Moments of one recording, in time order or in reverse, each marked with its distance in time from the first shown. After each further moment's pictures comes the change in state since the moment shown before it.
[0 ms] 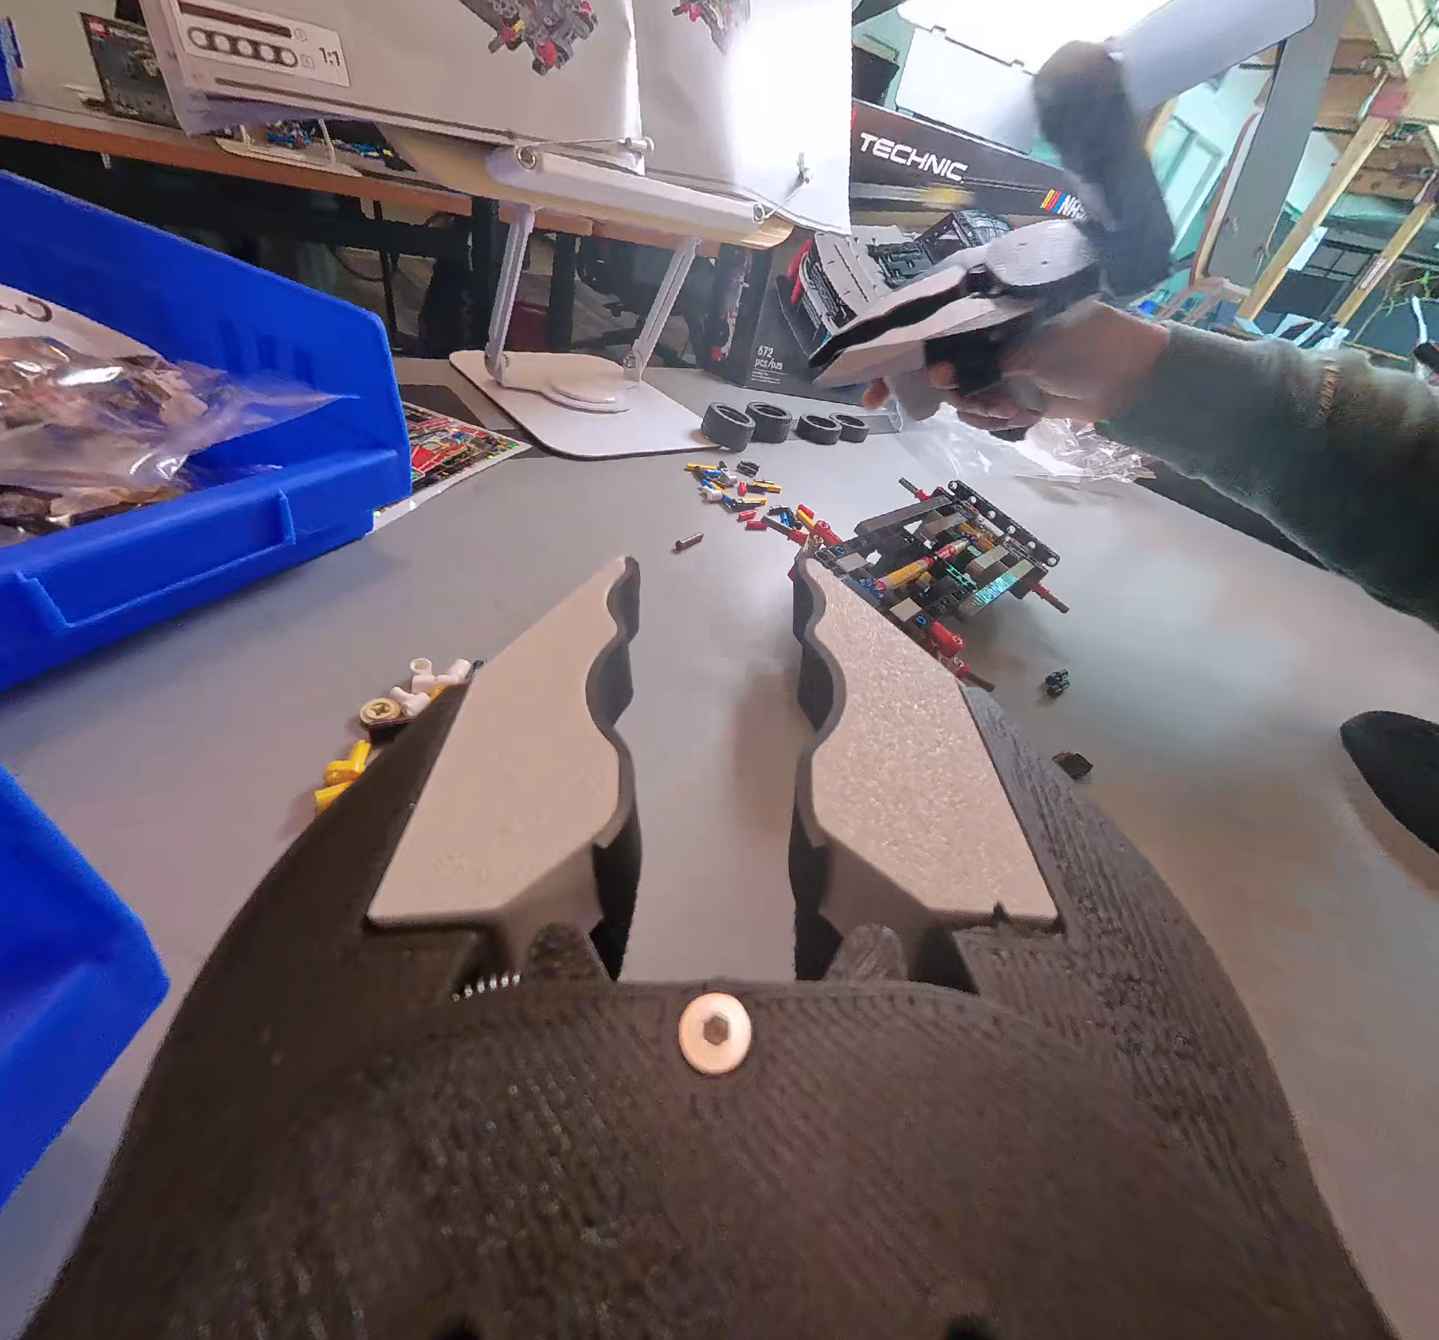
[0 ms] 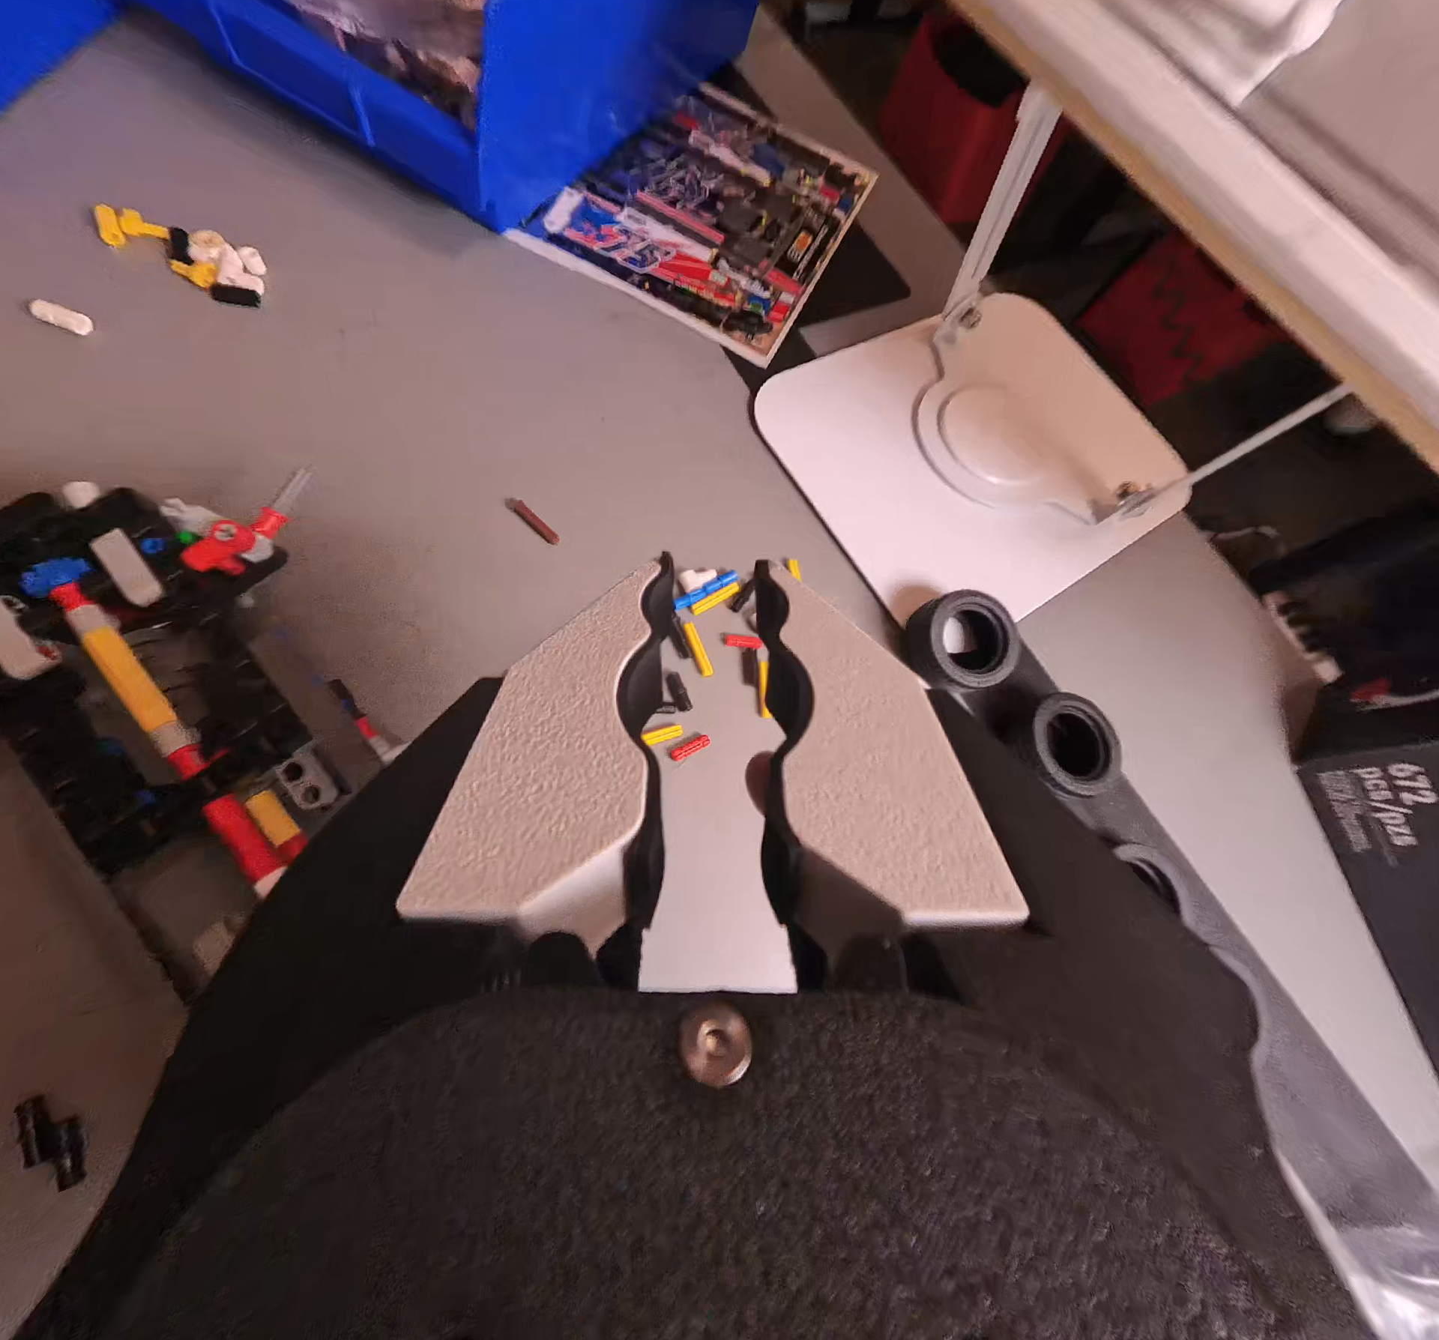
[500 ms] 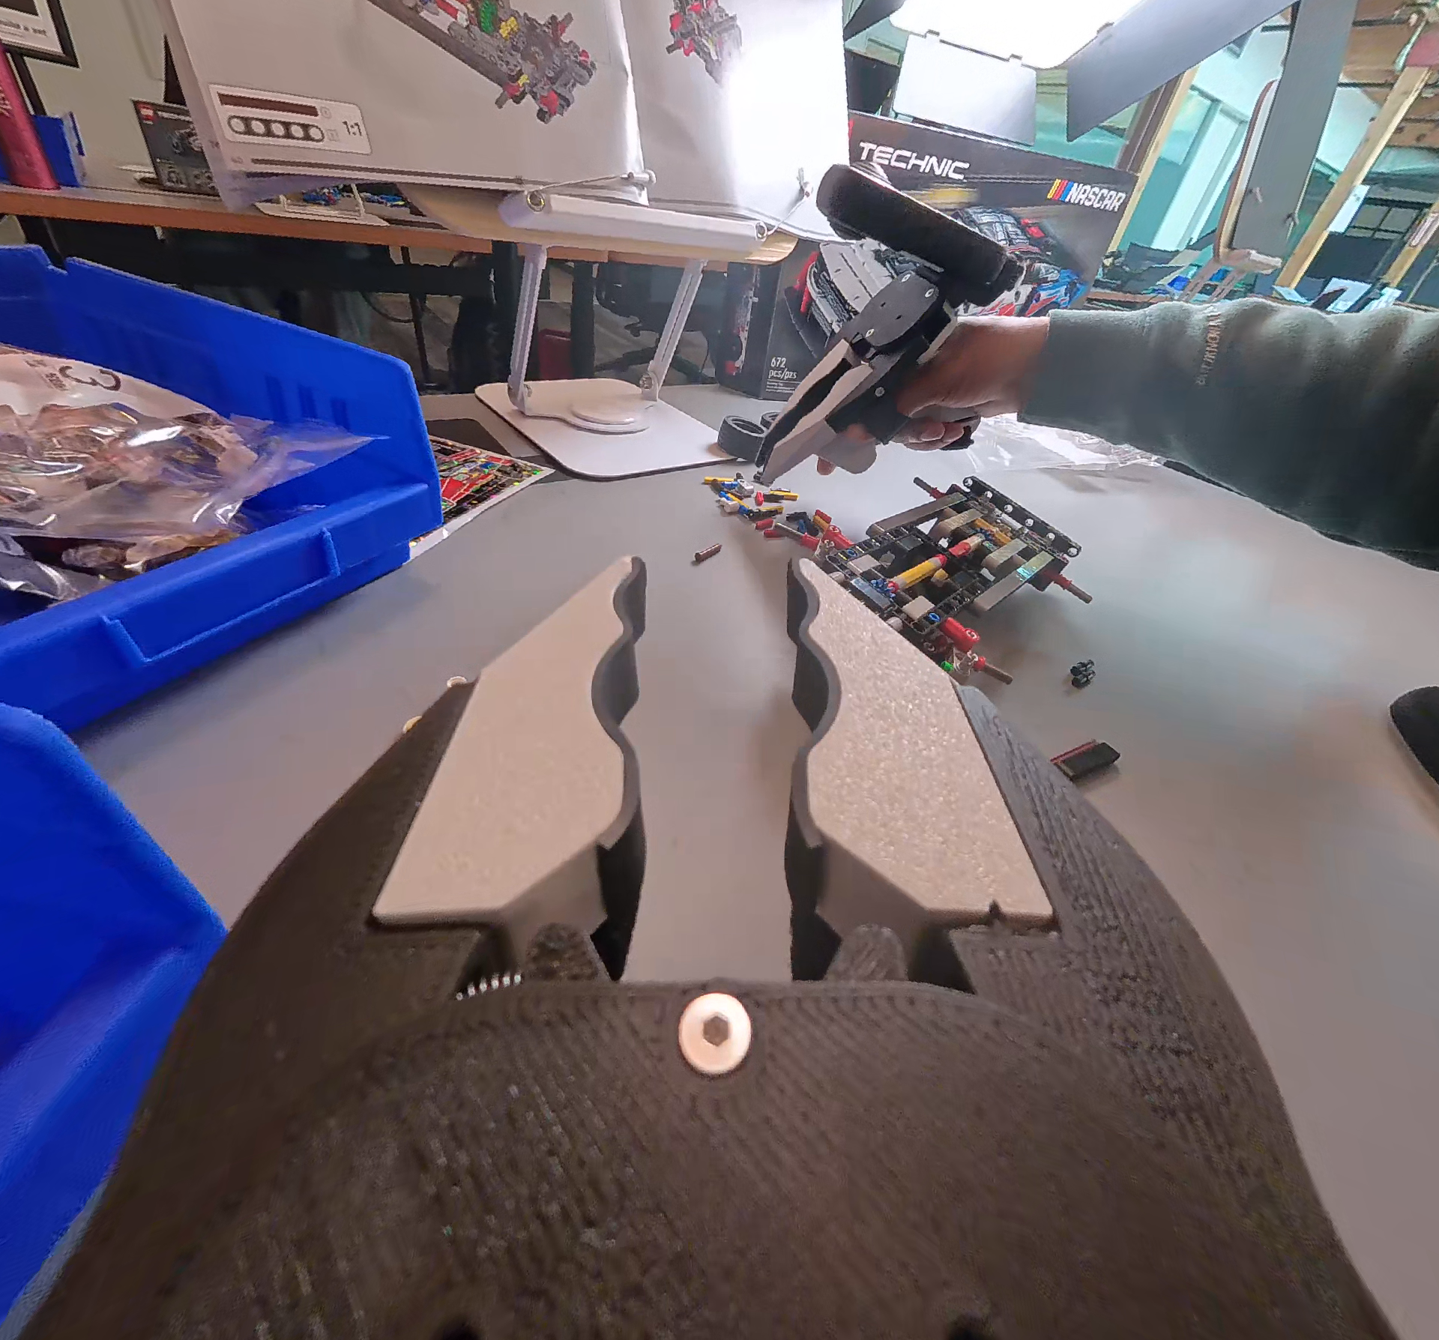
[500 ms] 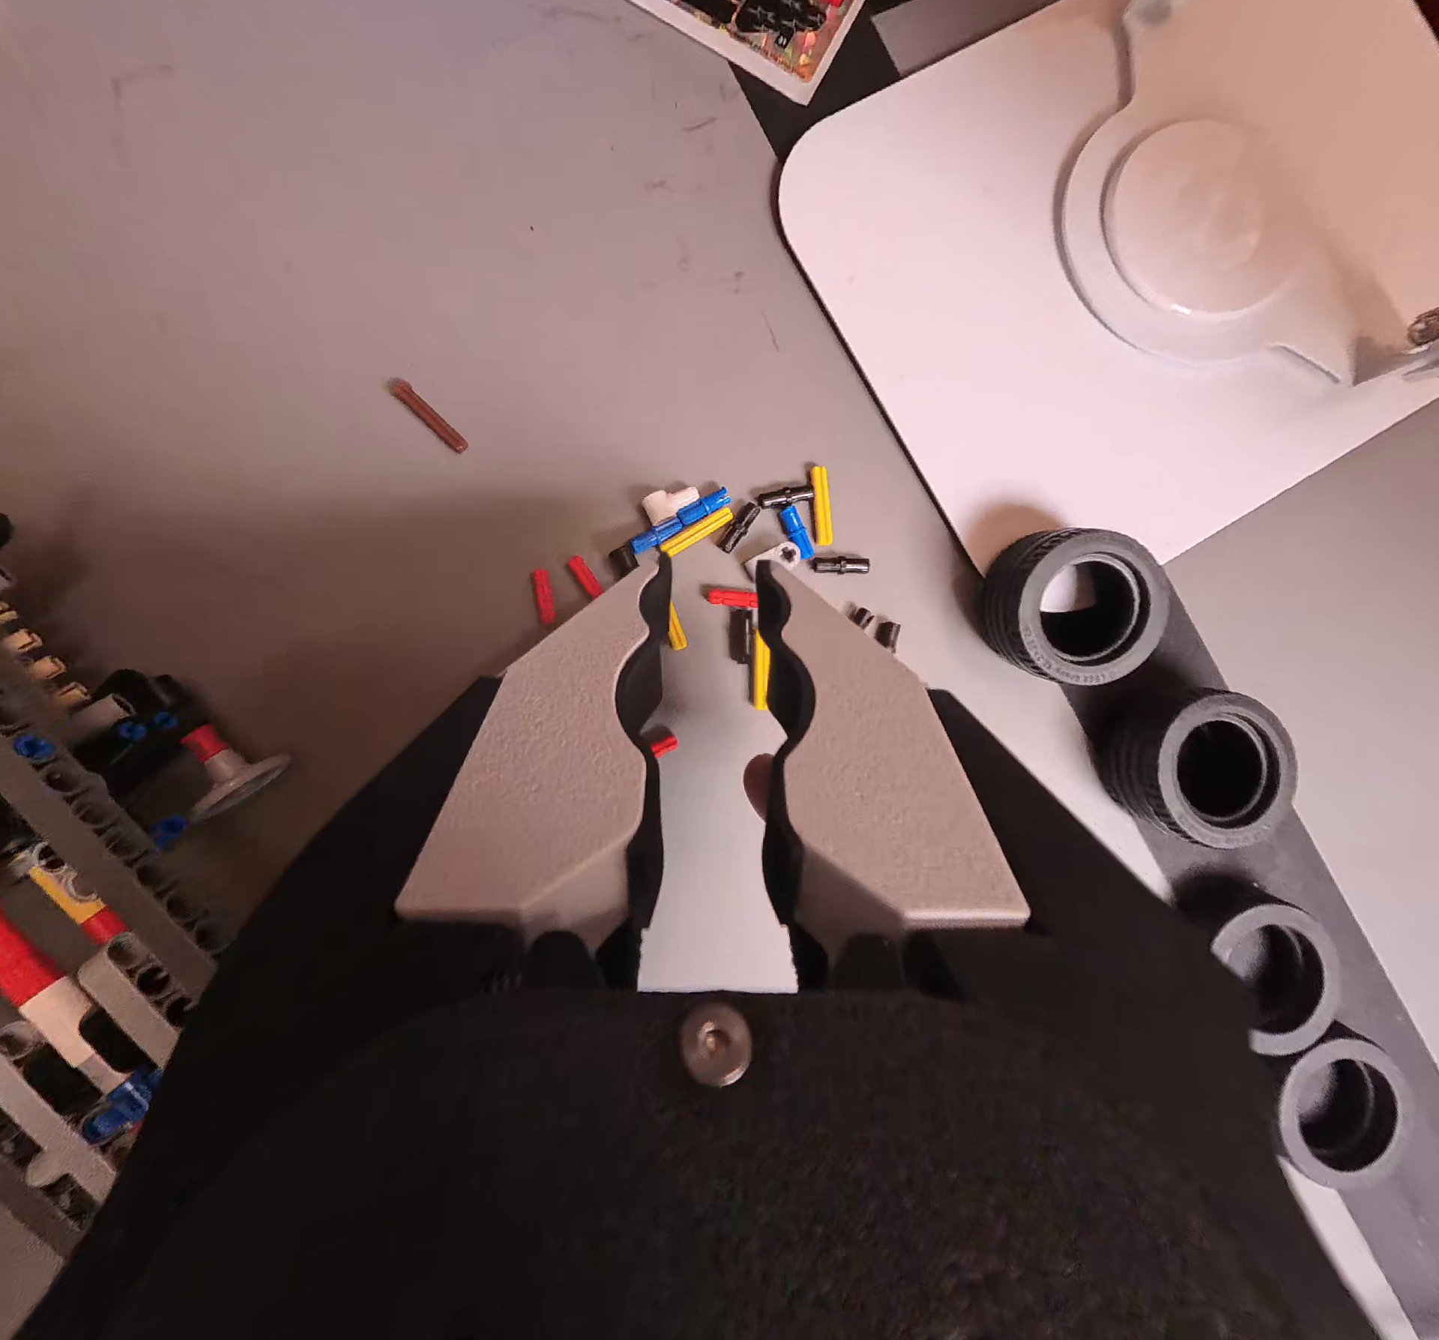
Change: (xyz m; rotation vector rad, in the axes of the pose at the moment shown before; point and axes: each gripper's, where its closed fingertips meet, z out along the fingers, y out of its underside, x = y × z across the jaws) left arm 0.000 -0.008 -0.010 0.018 -0.020 0.079; right arm 0.008 0.053 0.063 -0.331 -0.132 0.062
